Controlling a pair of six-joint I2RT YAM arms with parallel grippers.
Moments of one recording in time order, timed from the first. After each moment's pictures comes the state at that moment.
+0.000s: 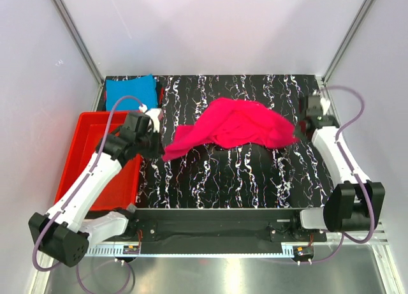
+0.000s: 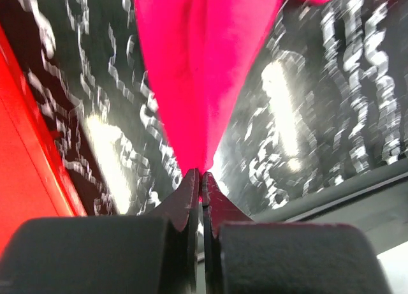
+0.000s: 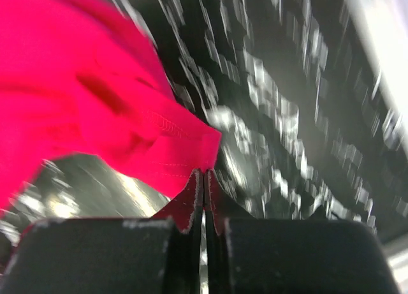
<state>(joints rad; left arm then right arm) -0.40 1.09 1.06 -0.83 0.11 -0.28 0.04 1.36 1.19 -0.75 0.36 0.41</state>
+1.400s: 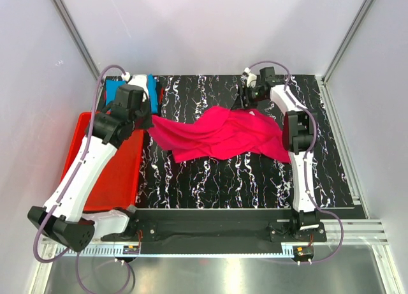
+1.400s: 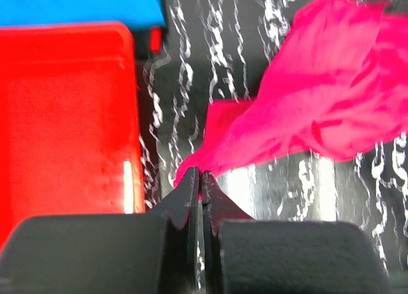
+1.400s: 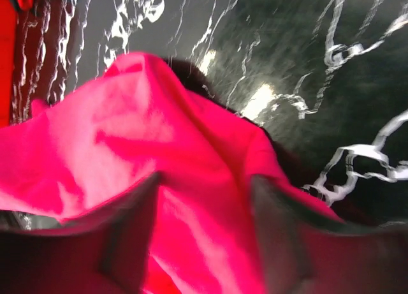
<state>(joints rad) -0.40 1.20 1.41 -0.90 -0.23 -0.28 0.14 2.51 2.17 -0.66 -0.75 -0.01</state>
